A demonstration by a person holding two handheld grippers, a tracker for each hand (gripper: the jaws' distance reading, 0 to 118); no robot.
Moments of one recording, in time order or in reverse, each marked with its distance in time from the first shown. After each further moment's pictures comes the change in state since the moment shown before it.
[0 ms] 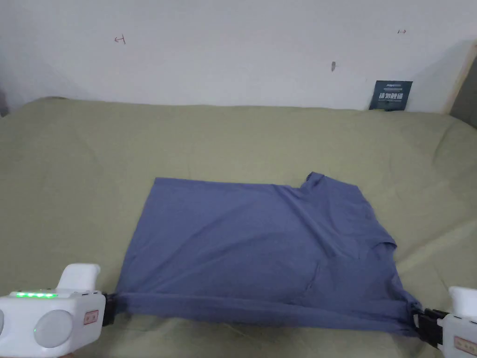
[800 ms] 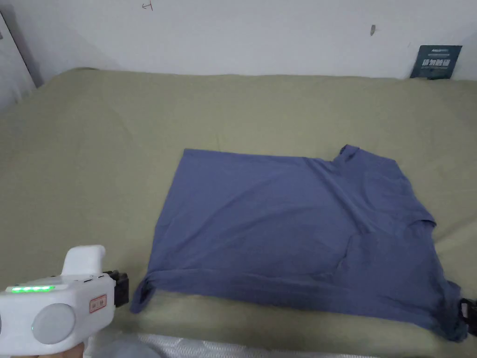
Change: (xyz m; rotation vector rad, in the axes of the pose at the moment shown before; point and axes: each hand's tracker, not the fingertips) left arm -0.024 -0.033 0.044 0.076 -0.014 0.126; right arm -0.023 -0.011 0.036 0.064 -0.025 0.012
